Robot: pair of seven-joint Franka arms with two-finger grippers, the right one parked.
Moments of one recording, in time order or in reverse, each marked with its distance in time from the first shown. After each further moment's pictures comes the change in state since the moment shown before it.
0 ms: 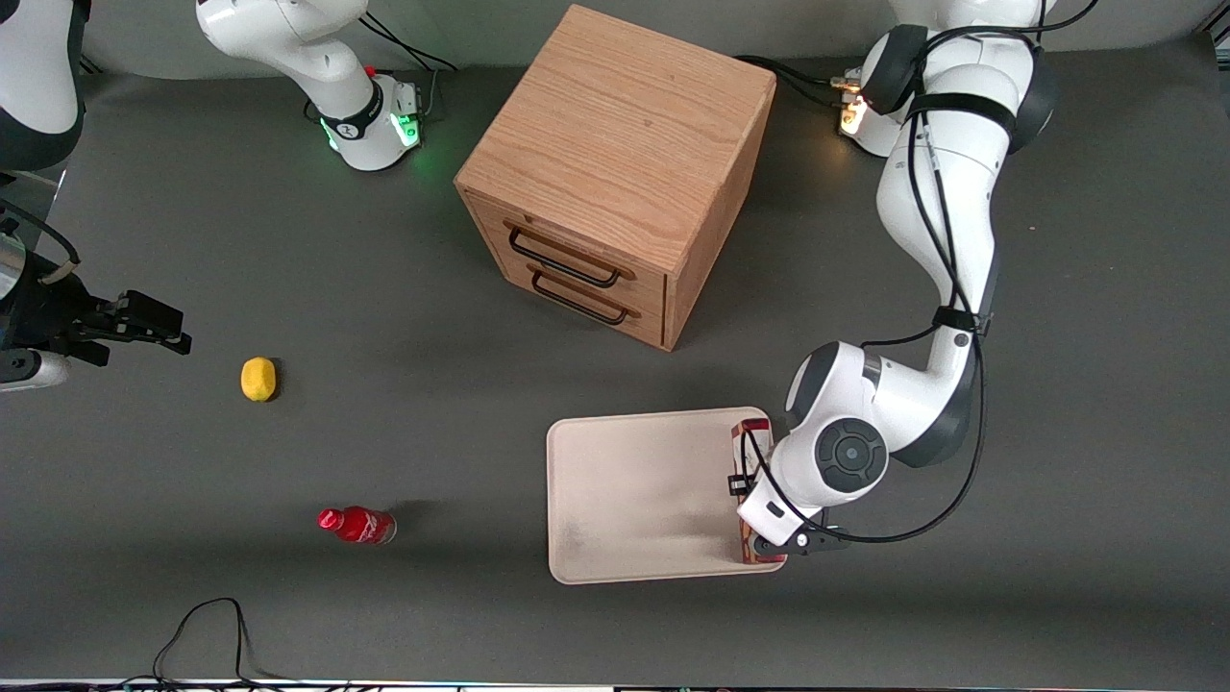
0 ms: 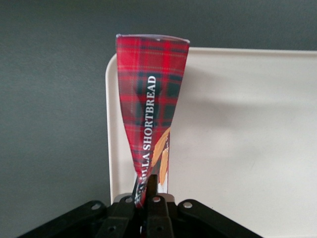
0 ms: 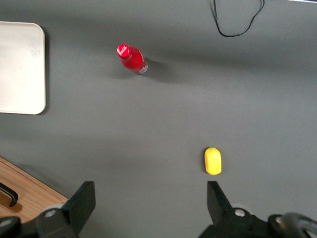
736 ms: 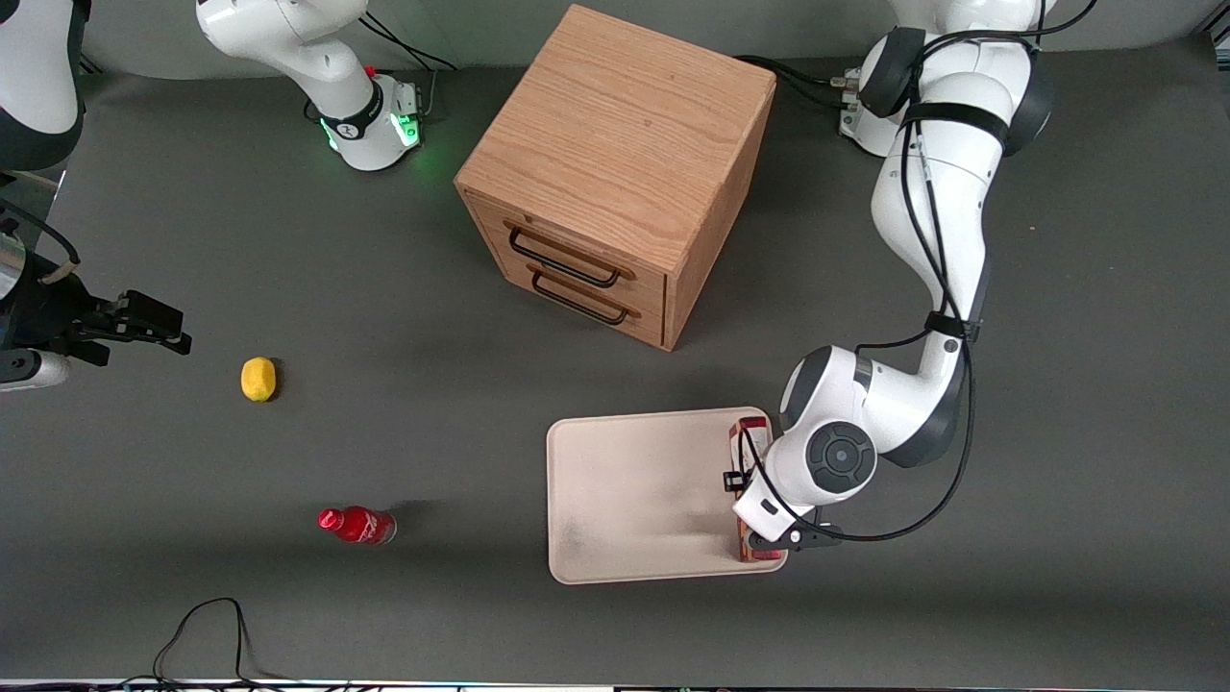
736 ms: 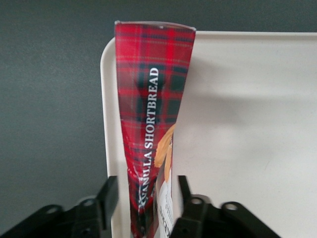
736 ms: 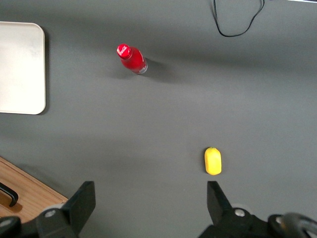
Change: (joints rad) arm -0.001 0.004 0.002 -0.037 0.002 0.024 0.008
